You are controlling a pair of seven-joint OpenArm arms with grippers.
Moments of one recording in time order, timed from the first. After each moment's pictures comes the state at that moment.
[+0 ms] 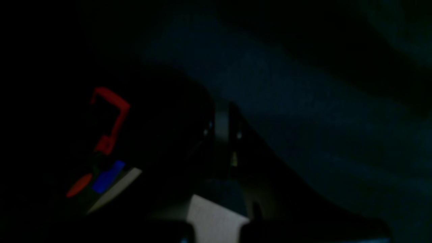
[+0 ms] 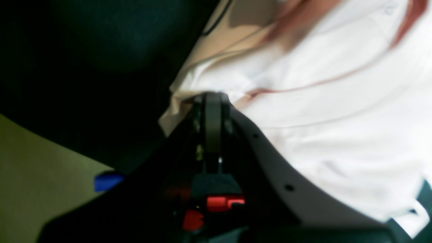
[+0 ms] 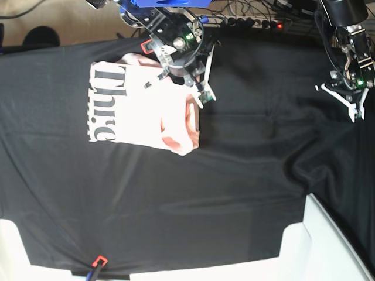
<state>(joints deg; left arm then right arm) 9.6 -21.3 -27.9 71.4 -6.2 -9.3 49.0 -9.8 -1.0 -46.2 87.0 -10.5 -16.5 -54.9</state>
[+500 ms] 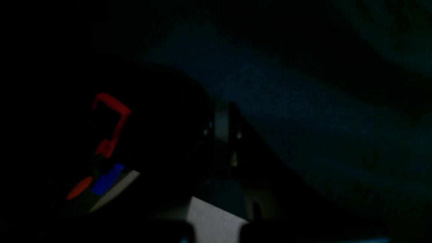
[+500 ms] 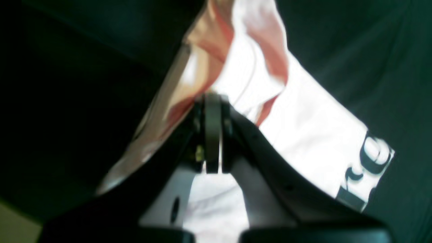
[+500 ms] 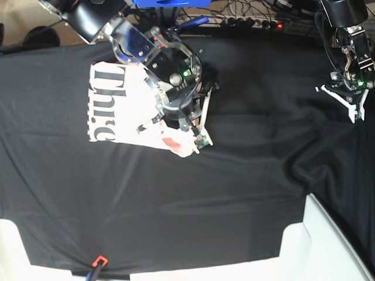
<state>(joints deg) 9.6 -21.2 -27.9 71.4 -6.2 -9.3 49.0 2.4 0.3 -46.4 85.0 -10.1 -17.7 -56.3</state>
